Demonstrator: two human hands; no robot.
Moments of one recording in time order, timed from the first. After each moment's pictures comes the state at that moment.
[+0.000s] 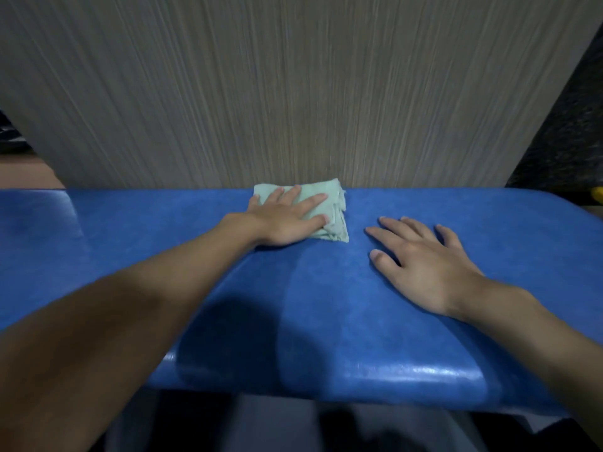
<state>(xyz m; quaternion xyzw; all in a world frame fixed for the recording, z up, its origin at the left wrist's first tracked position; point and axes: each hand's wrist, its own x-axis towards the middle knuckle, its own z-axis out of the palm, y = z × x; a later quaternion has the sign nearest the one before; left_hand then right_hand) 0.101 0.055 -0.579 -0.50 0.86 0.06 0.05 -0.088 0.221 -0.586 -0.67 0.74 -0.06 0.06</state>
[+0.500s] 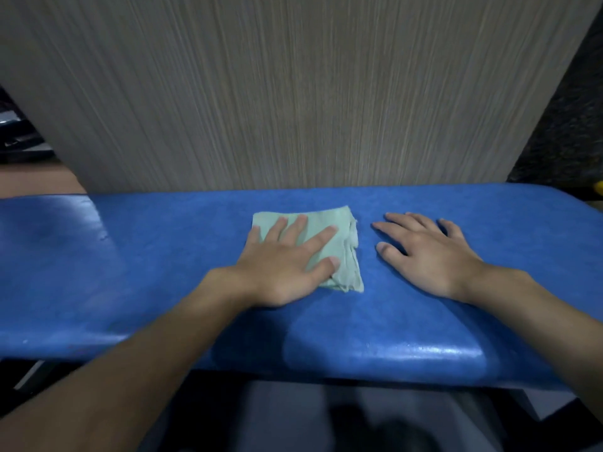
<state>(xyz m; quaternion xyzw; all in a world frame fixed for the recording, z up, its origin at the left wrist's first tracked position) 0.140 0.151 -0.586 -0.47 0.88 0.04 0.05 -0.088 0.222 -0.584 -0.67 0.74 -0.07 0.07</state>
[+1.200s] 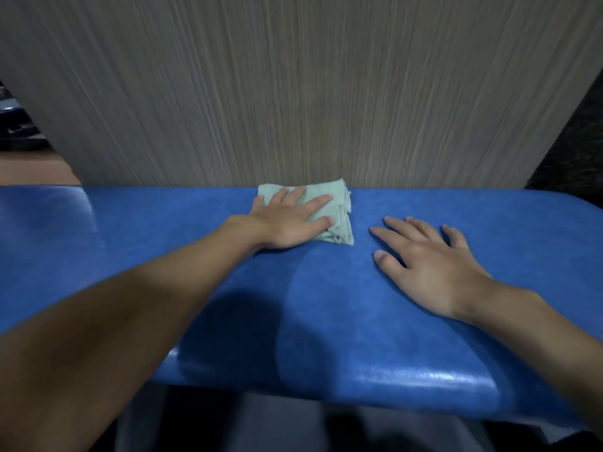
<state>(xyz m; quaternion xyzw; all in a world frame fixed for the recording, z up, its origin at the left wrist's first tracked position) 0.114 0.058 -0.580 -0.50 0.86 0.06 0.04 -0.080 0.214 -0.587 -0.68 0.73 -0.06 0.05</state>
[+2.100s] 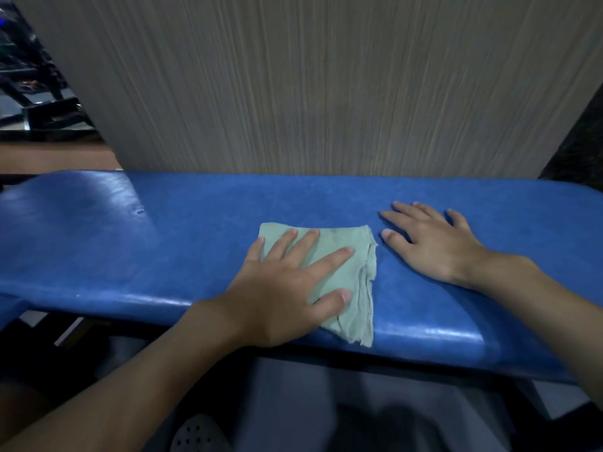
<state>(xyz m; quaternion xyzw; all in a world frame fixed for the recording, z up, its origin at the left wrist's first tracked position) 0.183 0.222 -0.586 -0.46 0.89 0.04 0.02 -0.067 0.213 -0.583 -0.68 0.73 -0.06 0.06</state>
